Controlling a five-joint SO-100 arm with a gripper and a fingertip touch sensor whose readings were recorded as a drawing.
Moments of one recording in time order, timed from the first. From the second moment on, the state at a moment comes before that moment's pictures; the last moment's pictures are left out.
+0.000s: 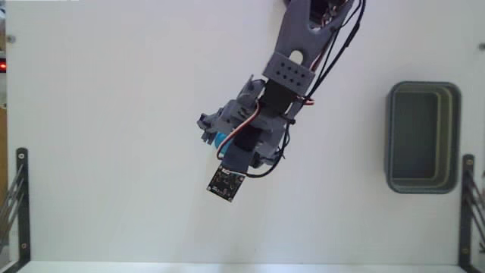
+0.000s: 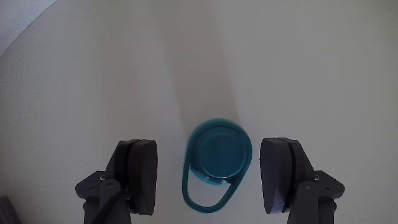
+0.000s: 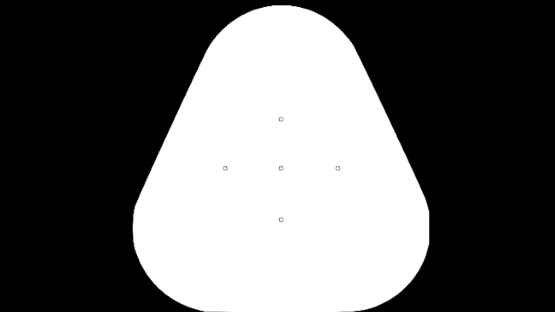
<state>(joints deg) 26.5 100.7 99.1 60.3 -0.3</state>
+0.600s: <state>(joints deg) 26.5 100.6 100.5 57.3 -0.3</state>
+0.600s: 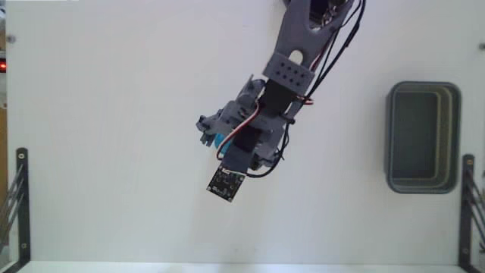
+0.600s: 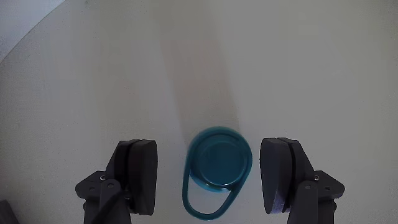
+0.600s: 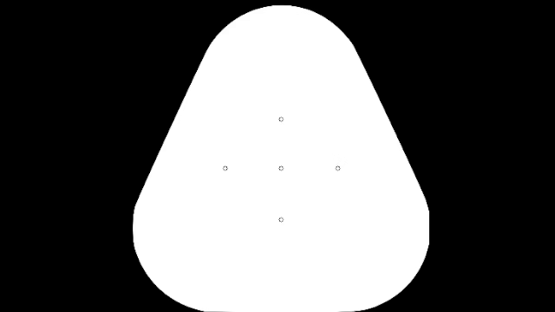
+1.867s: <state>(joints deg) 26.5 99.8 111.2 45.4 -0.3</state>
